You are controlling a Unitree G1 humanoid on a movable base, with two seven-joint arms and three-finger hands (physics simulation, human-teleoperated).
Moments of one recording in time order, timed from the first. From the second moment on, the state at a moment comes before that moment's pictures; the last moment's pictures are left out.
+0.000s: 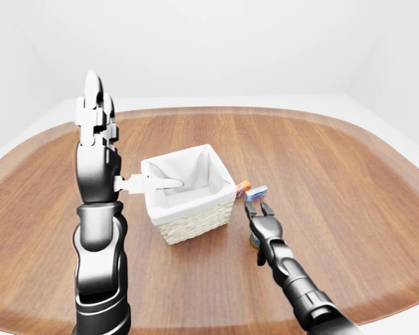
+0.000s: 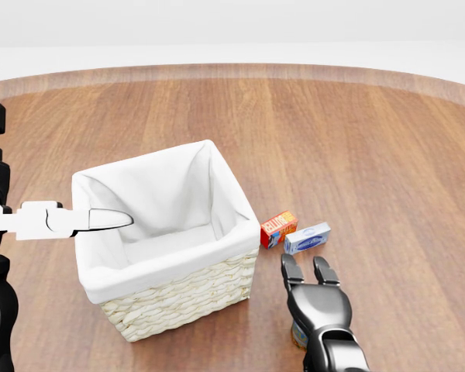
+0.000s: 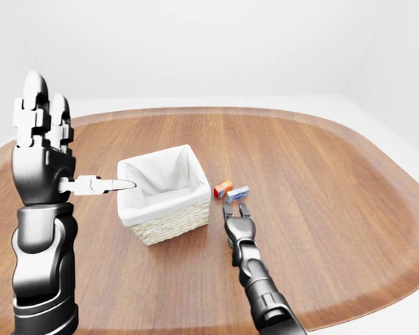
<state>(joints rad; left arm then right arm) -0.26 0.12 0.14 -0.51 0.11 0.09 -0.02 -0.33 -0.08 0.15 0.82 -1.22 0.09 -0.15</state>
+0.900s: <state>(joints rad) -0.25 0.12 0.14 -0.51 0.12 0.09 -0.02 -0.40 -0.07 0.16 1.01 -1.18 0.06 -0.24</state>
